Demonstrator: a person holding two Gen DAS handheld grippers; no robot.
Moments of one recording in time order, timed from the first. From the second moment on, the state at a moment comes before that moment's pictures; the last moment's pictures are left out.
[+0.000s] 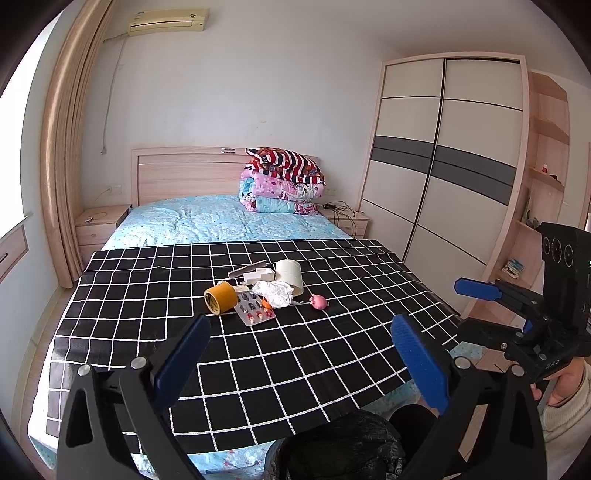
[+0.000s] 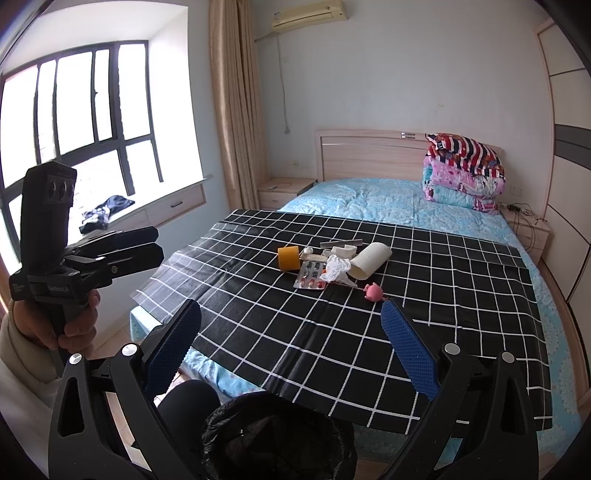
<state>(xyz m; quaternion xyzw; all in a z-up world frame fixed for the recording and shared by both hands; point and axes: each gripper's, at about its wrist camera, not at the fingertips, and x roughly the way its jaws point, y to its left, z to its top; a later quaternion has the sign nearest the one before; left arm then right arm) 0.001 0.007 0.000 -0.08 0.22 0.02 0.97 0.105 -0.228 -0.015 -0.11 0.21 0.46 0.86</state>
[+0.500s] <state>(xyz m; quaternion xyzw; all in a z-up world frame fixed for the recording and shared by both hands) 0.025 0.029 -0.014 -0.09 0.24 0.04 0.97 0.131 -0.217 -0.020 -0.13 0.22 0.44 0.86</state>
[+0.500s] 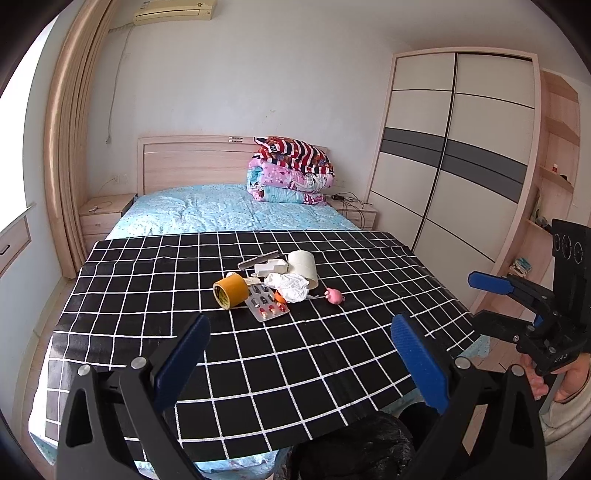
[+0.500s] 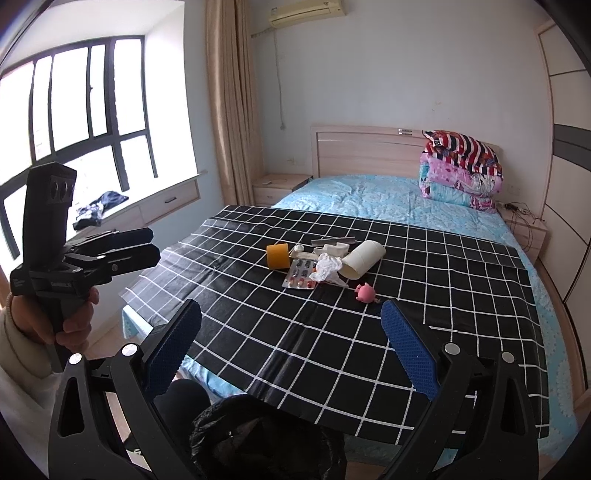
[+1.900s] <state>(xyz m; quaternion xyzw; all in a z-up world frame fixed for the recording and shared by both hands) 0.235 0.161 -0.141 -0.13 0.38 0.05 0.91 0.328 -0.120 -0.131 -0.16 0.37 0.38 0.83</state>
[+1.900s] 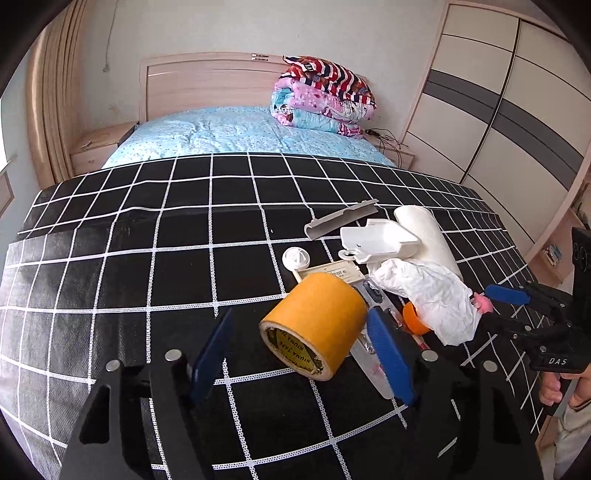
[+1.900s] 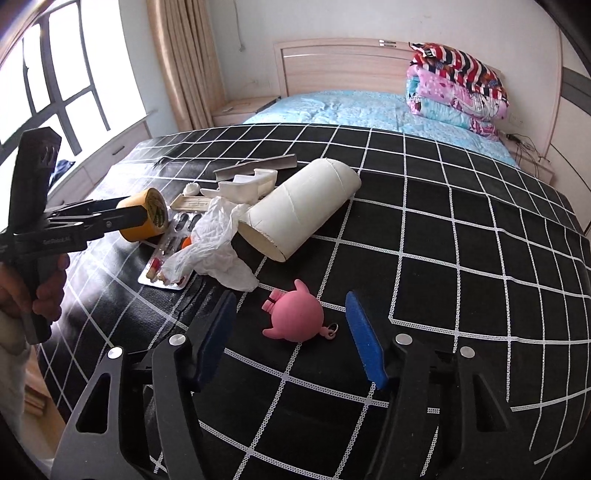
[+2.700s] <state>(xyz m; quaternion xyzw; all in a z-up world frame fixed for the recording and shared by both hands) 0.170 0.095 -0.093 -0.07 0.35 0.03 0.93 0.267 -0.148 -0.099 -0.16 0.33 0.40 0.84</state>
